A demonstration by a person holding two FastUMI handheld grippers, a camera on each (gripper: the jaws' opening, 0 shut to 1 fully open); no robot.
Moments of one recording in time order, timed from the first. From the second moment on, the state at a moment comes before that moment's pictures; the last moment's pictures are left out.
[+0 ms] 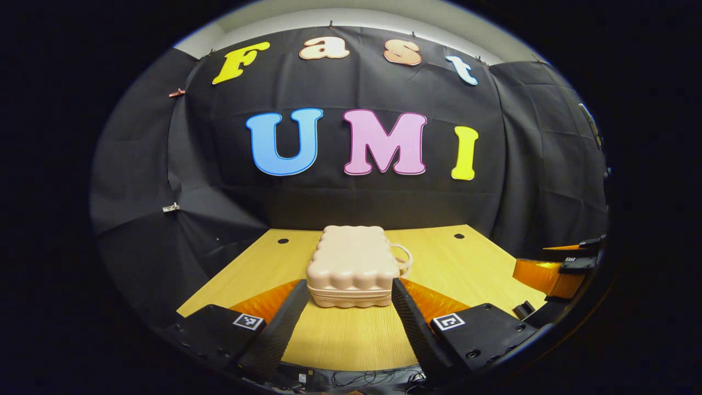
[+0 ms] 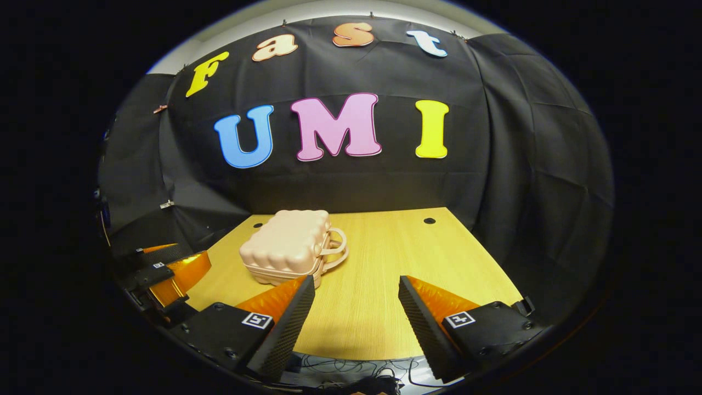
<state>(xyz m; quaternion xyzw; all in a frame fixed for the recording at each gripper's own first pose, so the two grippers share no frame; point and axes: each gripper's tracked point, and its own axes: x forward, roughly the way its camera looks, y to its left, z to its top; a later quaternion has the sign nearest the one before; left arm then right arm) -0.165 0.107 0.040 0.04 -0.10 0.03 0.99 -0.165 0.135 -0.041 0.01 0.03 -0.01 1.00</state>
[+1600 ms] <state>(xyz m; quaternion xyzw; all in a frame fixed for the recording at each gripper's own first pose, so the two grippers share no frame) -0.188 0.142 0.090 0.02 -0.12 0.06 0.99 -0.109 0.205 -0.027 -0.03 0.06 0.08 0.99</state>
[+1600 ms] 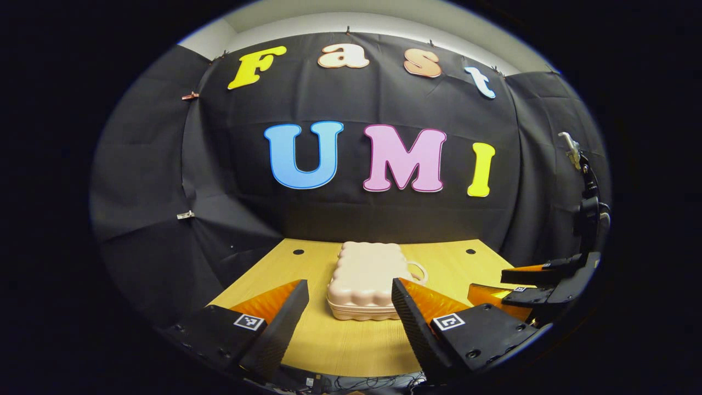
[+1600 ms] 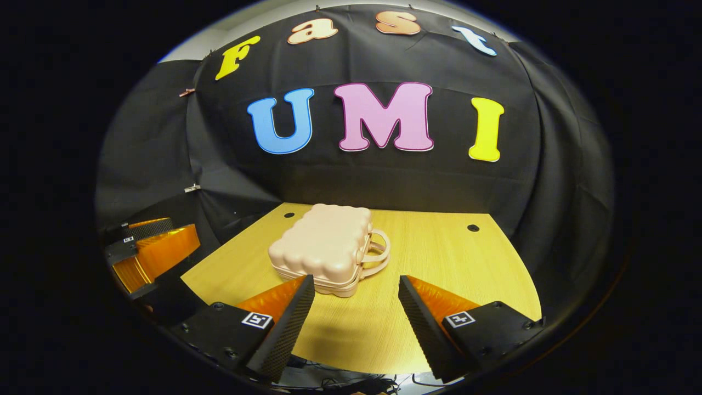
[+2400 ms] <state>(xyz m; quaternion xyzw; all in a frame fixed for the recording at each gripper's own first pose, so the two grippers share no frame) -0.181 0.150 0.075 -0.01 -0.10 0.06 0.99 -0.104 0.201 -0.032 -0.02 0.07 0.07 0.99</state>
